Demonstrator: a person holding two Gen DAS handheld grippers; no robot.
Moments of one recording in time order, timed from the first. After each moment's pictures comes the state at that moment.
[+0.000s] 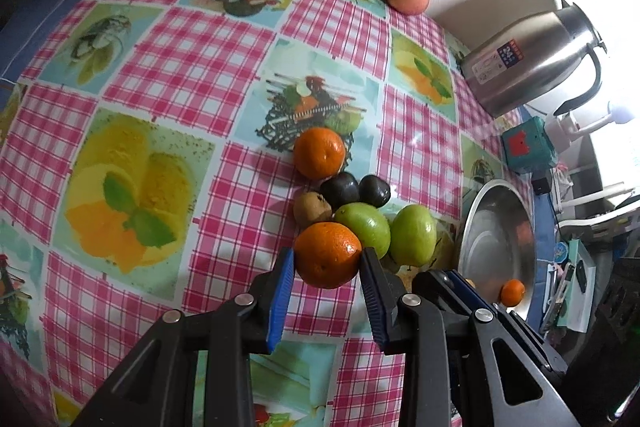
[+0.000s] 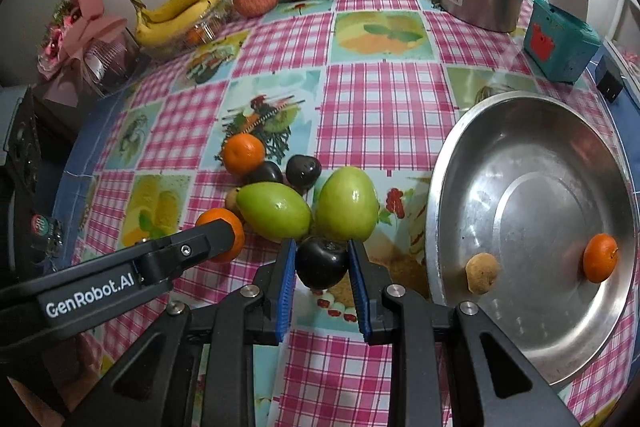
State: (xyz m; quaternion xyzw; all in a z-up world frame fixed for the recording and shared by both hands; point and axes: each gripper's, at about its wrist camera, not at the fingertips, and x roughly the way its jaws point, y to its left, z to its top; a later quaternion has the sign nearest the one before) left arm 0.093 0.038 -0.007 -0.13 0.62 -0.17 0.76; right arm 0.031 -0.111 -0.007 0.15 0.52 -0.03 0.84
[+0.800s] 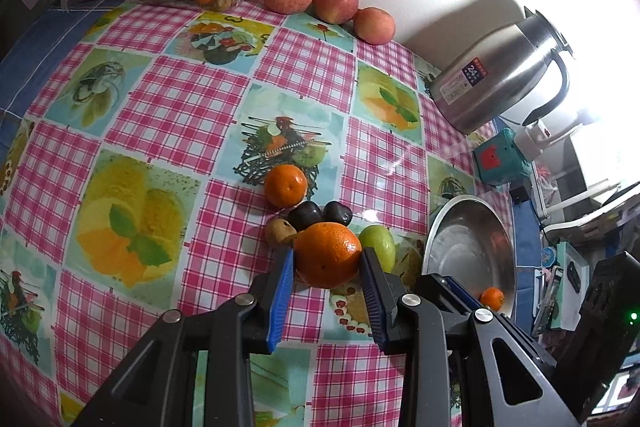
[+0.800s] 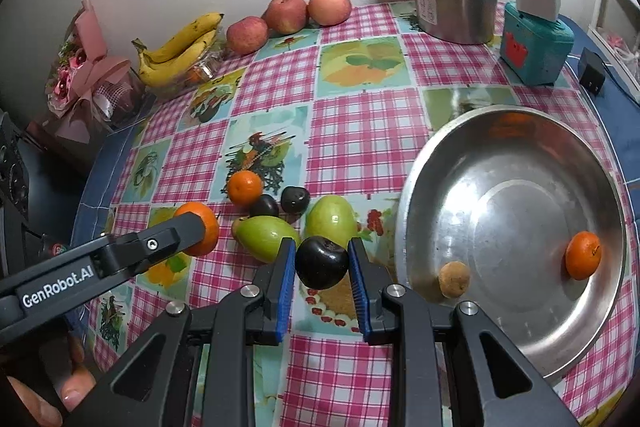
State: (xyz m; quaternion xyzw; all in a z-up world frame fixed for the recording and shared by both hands) left arm 0.085 0.028 0.027 -0.14 0.57 -0.19 0.78; right arm 0.017 -0.134 0.016 0.19 0.49 -0.04 0.85
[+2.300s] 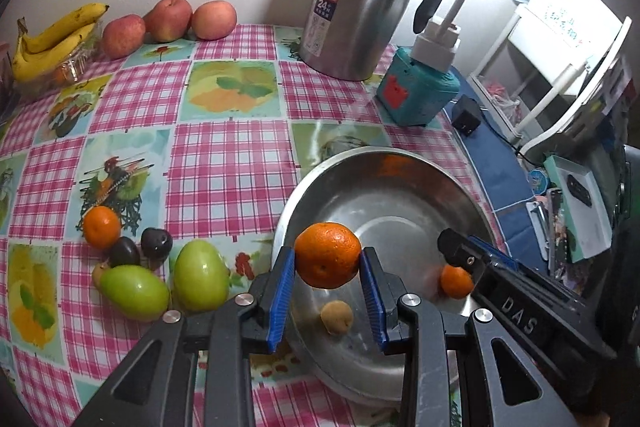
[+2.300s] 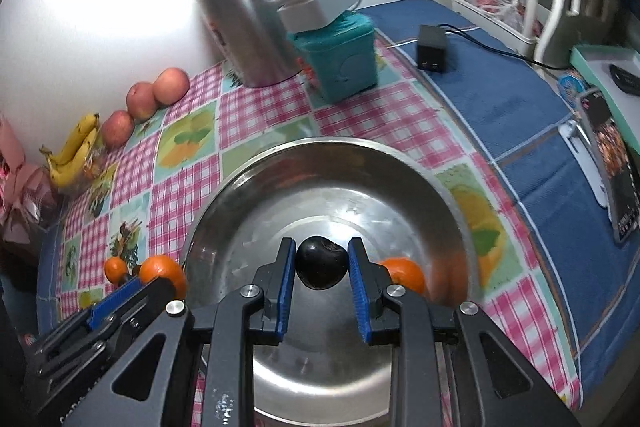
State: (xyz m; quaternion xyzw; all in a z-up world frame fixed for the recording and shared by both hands) left arm 0.051 -0.132 0.017 0.00 0.52 -0.31 0.80; right arm -0.038 -0.274 0.011 0.24 0.44 -0.20 0.84
